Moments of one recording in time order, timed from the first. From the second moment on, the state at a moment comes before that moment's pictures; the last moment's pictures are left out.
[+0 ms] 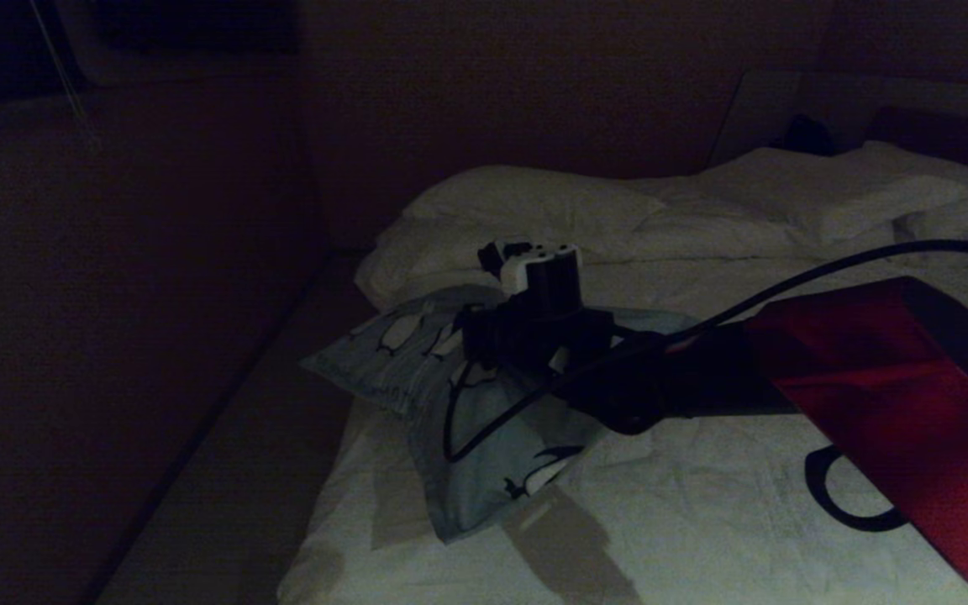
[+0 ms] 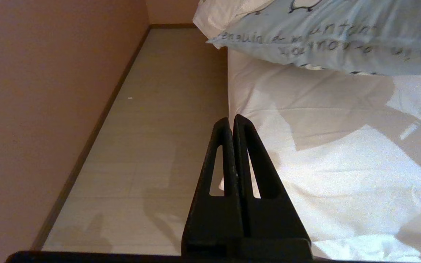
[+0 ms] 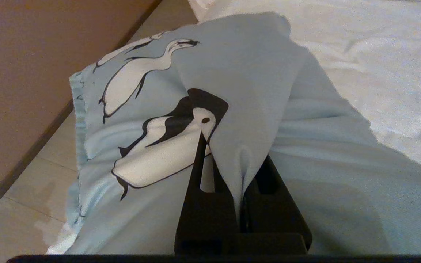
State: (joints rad) left arm 0.00 0.00 0.00 0.00 0.00 0.00; right arm 0.74 2.28 -1.68 -0.40 -0.31 0.11
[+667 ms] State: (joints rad) left arm 0.00 0.00 0.00 0.00 0.01 0.00; right arm 0.81 2.42 -1.71 -0.41 -0.32 0.04
